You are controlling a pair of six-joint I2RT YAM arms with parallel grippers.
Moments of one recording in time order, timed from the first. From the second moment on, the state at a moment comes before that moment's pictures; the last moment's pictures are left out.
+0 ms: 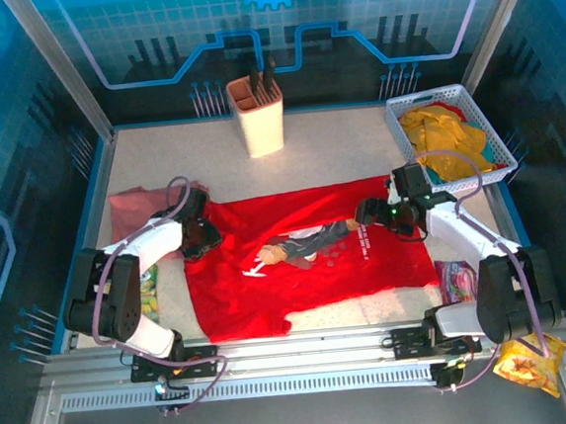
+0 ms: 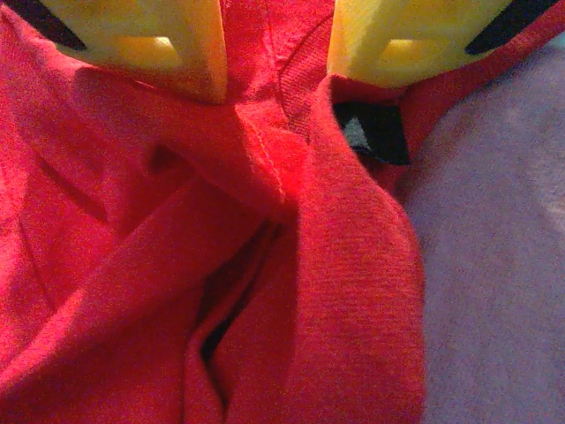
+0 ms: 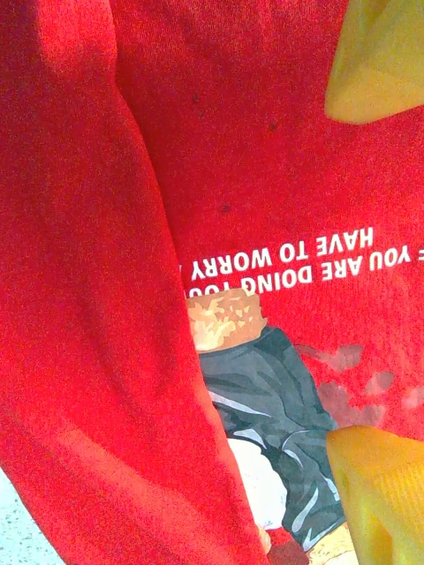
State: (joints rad) left arm -0.18 1.54 0.79 -0.50 0.02 -0.74; right arm 0.15 1.33 0.78 -0.53 -0.23 0.47
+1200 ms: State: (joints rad) left arm -0.18 1.43 0.81 -0.64 -0.02 -0.74; right arm 0.15 1.33 0.78 -0.53 -0.24 0.47
